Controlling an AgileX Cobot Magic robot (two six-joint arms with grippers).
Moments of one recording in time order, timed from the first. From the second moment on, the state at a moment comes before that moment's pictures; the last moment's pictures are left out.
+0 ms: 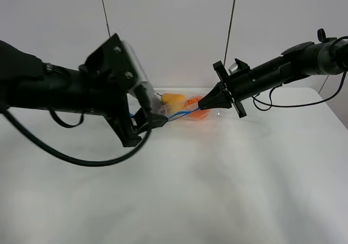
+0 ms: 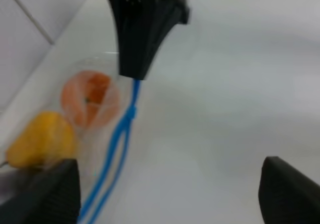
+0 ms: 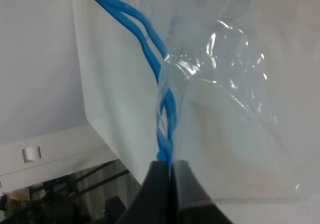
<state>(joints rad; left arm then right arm) -0.58 1.43 -0.88 -1.06 0.18 1.57 0.06 2.12 -1.49 1.11 1.21 -0.45</state>
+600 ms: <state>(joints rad) -0.67 1.82 -1.14 -1.06 -0.02 1.58 0.06 2.12 -1.49 1.11 1.21 -0.43</state>
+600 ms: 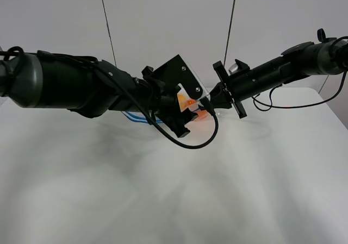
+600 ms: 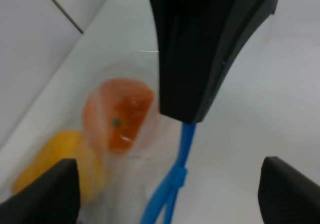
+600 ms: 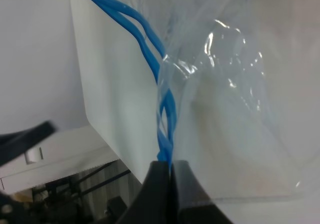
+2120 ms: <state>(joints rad) -0.75 1.97 -1.17 -1.05 -0.25 1.50 0.06 2.12 -1.49 1.11 1.21 -0.43</state>
